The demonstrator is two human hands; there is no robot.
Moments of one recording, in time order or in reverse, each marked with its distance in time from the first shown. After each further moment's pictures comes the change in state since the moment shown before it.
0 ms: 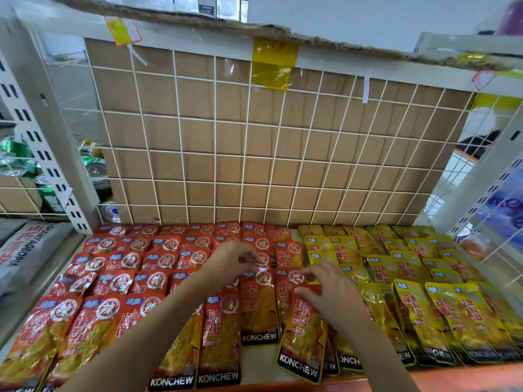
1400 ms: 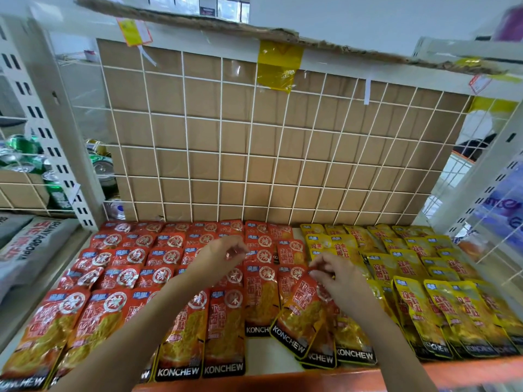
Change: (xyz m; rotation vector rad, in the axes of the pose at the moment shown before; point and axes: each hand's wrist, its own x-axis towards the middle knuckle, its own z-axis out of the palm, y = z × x) left_hand -0.021 -0.022 -0.012 -0.011 0.177 0.073; right_hand -0.002 -0.008 -0.024 0.340 0.000 0.050
